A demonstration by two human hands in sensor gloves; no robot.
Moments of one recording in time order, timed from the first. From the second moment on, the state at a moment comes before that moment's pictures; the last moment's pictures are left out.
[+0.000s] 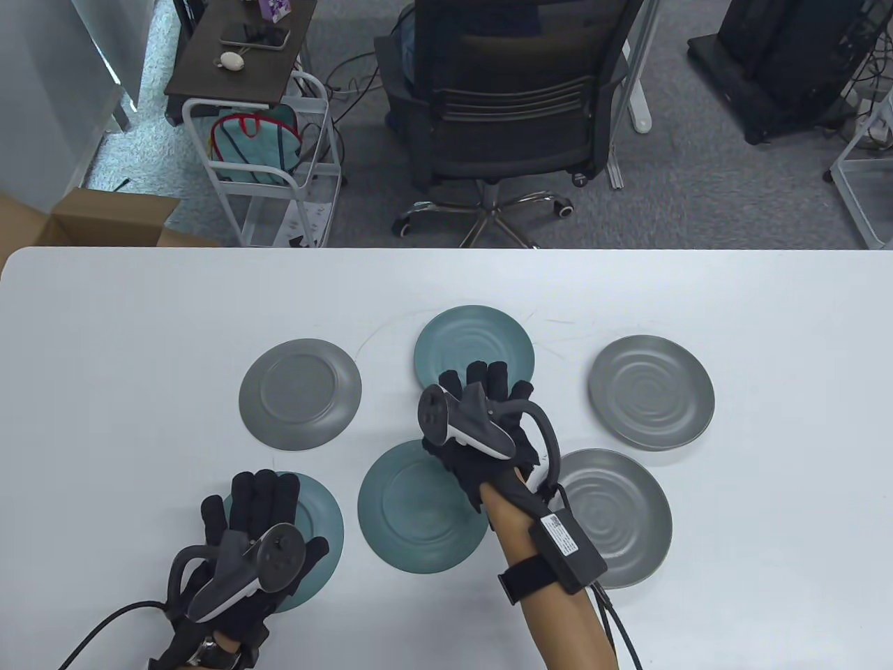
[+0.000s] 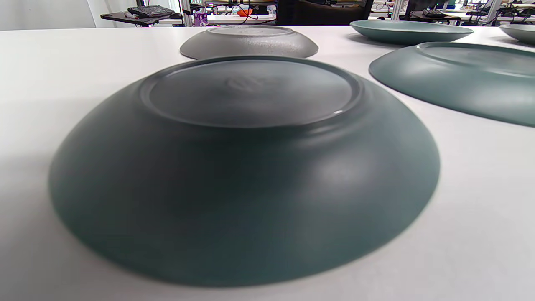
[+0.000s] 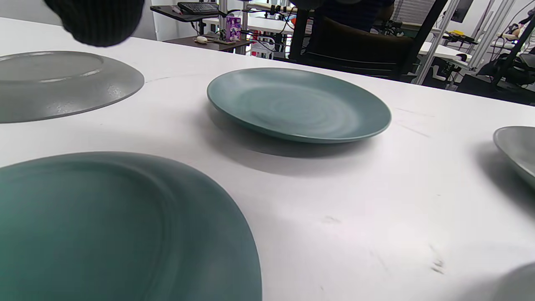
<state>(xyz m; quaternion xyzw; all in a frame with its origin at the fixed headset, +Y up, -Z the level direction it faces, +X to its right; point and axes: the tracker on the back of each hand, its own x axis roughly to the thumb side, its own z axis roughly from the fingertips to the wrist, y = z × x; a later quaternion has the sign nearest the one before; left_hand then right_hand) -0.251 -0.755 -0.153 -0.14 -0.07 -0.02 0.99 0.005 -0.708 -0.307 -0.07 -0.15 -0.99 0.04</state>
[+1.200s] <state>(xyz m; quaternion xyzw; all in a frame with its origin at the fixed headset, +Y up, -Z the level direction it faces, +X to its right) -0.250 -0.755 -0.156 -0.15 -0.07 -0.02 0.99 -0.020 -0.752 -0.383 -0.01 -0.18 -0.98 0.02</state>
